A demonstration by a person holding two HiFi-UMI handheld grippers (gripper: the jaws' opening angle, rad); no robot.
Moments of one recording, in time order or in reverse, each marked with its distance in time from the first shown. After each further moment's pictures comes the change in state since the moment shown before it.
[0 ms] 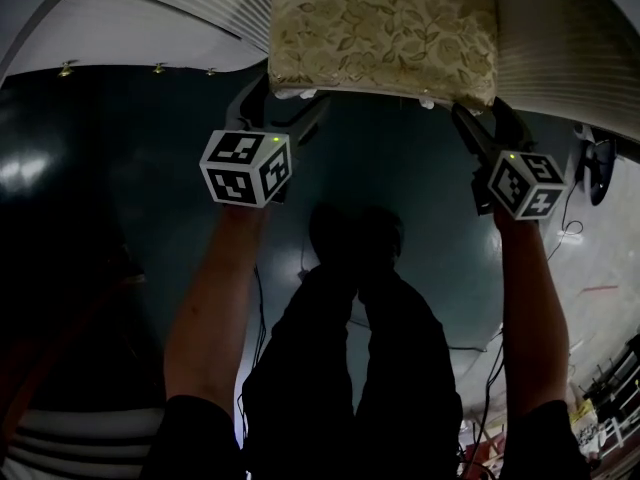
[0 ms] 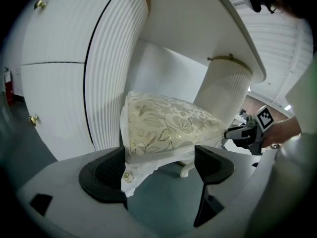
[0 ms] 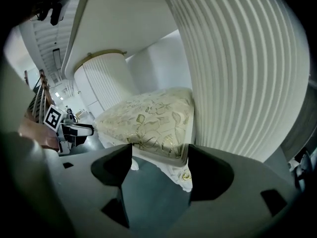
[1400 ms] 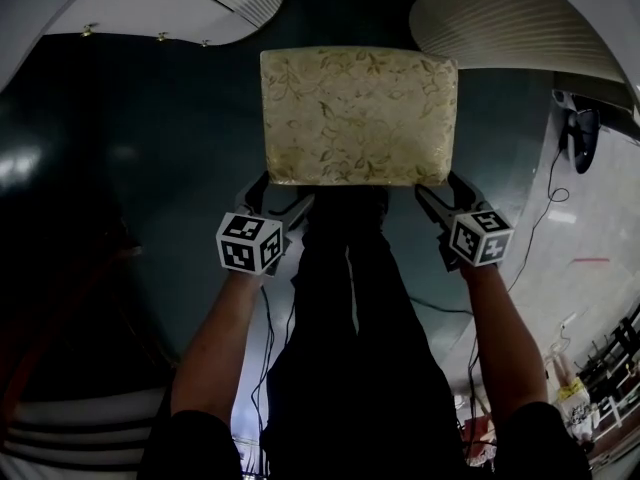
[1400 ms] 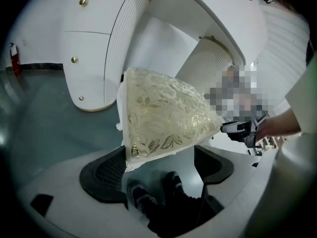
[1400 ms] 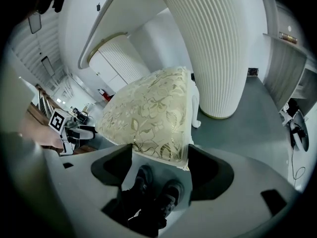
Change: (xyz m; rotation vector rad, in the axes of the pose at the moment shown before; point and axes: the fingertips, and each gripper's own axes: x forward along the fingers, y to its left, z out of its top) left arm -0.011 -0.004 0.011 -0.164 0.412 -0.062; right arm -0.001 -0.003 0.008 0.253 0.345 0.102
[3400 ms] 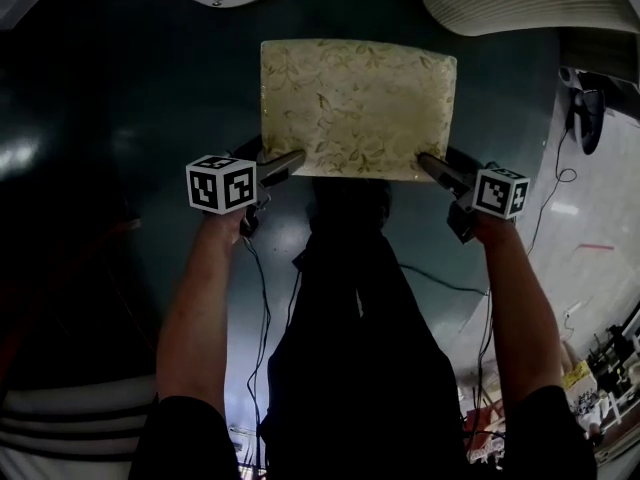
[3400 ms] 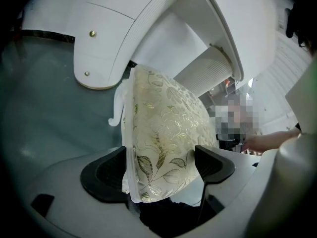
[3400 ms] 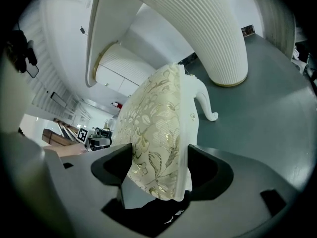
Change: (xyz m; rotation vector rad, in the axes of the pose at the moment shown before) left arm 0.013 0.022 0.053 -0.162 0.149 -0.144; right arm 0.018 -0.007 0.032 0.312 0.048 0.287
